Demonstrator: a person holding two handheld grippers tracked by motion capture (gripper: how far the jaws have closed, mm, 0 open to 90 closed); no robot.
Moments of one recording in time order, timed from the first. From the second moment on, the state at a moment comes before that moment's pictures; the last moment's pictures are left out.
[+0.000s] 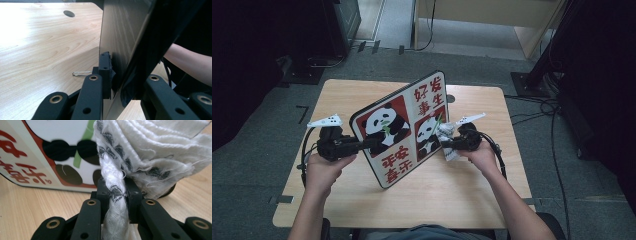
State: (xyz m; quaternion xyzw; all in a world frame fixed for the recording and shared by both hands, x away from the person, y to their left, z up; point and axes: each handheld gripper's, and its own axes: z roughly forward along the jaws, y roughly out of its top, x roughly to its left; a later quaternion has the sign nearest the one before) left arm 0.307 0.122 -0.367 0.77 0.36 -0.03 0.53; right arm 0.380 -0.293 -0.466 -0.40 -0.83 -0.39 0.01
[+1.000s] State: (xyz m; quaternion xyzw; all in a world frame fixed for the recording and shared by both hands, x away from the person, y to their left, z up) left arm 0.306 0.121 -0.367 0.76 0.37 -0.03 0.53; right arm 0.377 -0.303 -0.412 -0.38 -0.83 -0.40 -0.03
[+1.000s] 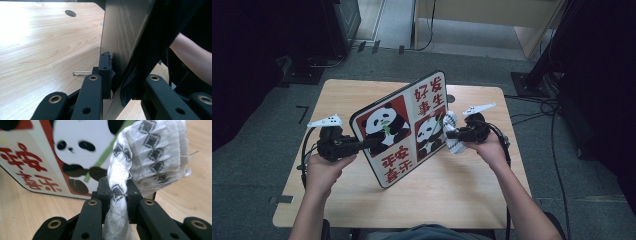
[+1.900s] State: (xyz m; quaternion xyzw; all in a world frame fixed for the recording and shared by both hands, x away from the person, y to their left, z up) left arm 0.305 0.122 -0.369 0.75 0.38 -0.03 0.53; right arm 0.386 -0.271 -0.258 -0.29 -0.85 -0.43 -0.10
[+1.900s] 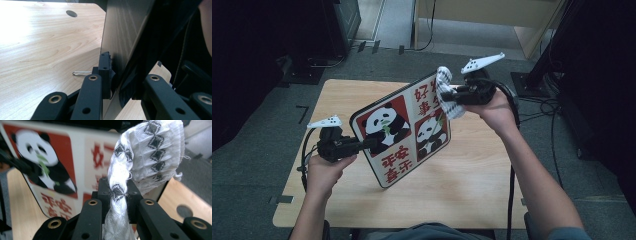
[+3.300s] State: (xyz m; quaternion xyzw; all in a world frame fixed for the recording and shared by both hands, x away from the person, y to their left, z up) left arm 0.307 0.127 -0.372 0.75 0.38 -0.04 0.54; right arm 0.431 -0.219 -0.240 -0.29 -0.83 -0.46 -0.07
